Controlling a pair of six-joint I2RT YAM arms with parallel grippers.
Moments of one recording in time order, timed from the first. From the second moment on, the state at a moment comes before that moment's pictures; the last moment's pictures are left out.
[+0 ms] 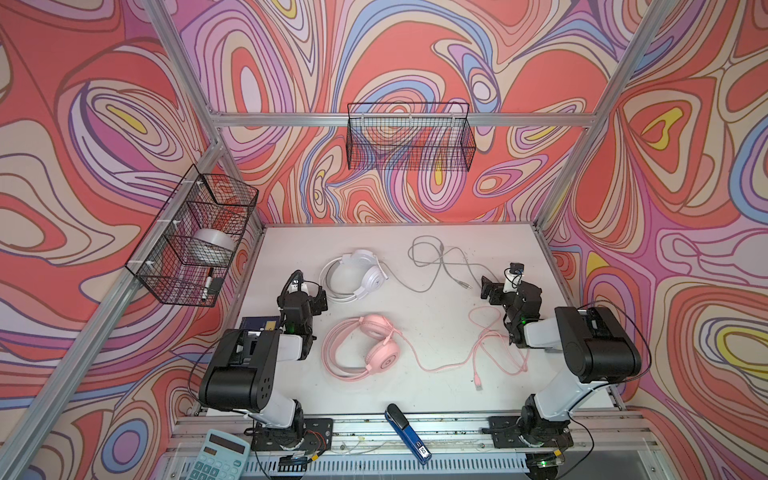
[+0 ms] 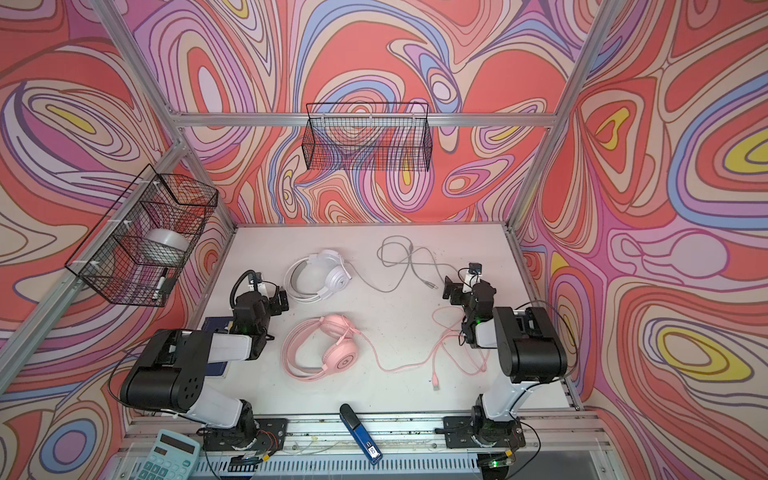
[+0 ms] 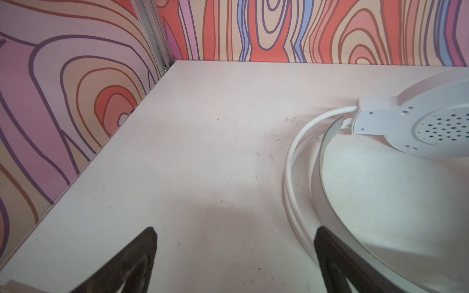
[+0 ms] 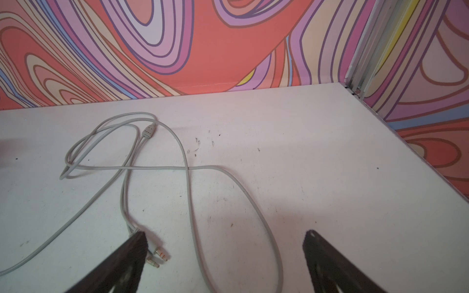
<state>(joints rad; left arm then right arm) -0.04 1.54 0.37 0.80 -0.25 -0.05 -0.04 1.70 0.45 0.96 -0.07 0.07</state>
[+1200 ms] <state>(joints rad) -0.11 0.92 0.91 -0.52 -0.16 -0.38 -0.04 1.12 0.65 0.09 -0.05 0.24</state>
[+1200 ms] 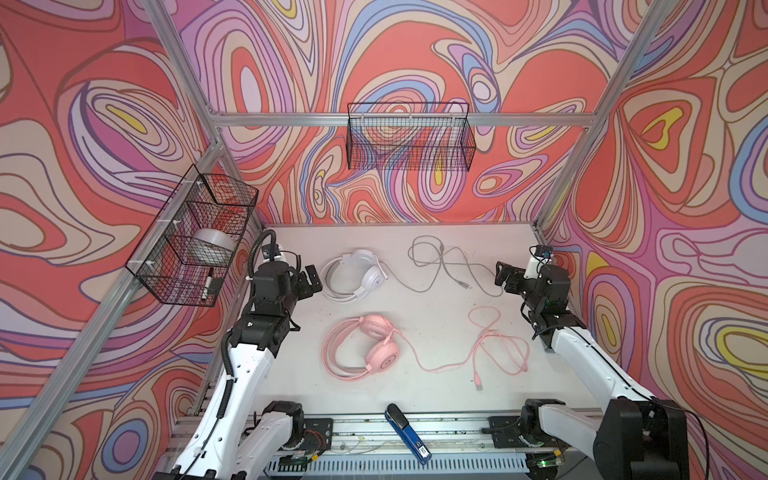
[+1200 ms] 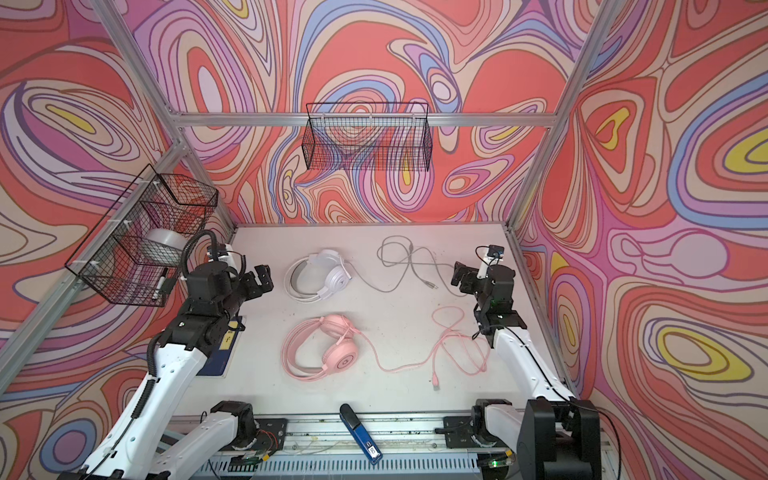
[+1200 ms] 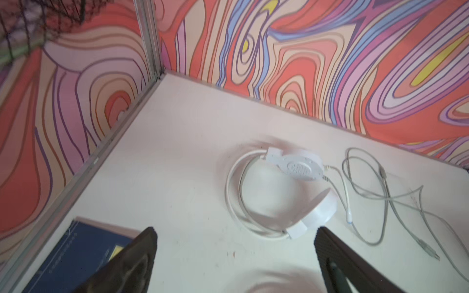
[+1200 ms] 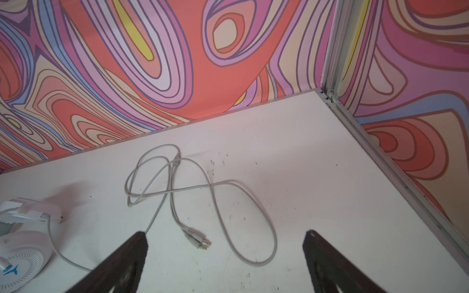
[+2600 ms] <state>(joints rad) -0.33 1.10 0.57 -0.89 0.12 -0.88 0.22 1.23 0.84 -0.32 -0.14 0.23</state>
